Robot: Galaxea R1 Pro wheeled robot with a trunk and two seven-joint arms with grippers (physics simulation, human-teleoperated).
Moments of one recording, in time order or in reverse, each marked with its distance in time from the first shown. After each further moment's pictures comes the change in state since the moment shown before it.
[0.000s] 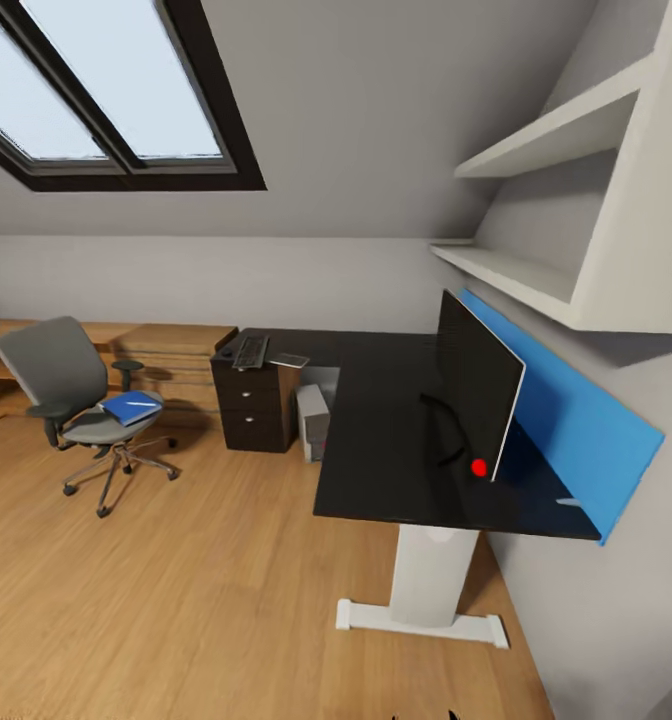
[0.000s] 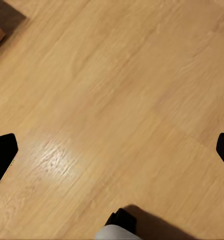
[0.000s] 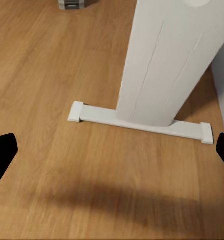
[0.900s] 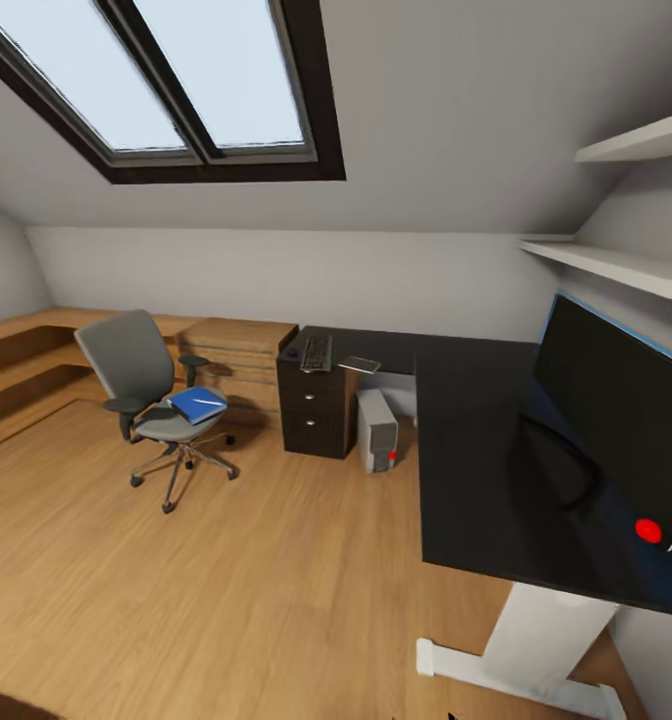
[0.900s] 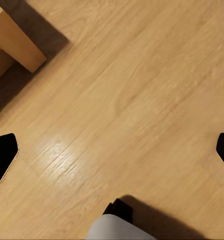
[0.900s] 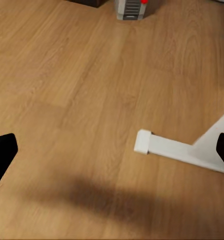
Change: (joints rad) left arm 0.000 -0.017 -0.002 0.002 0.001 0.001 0.000; right arm 0.000 0.004 -0.004 0.010 0.003 -0.003 0.004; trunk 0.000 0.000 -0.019
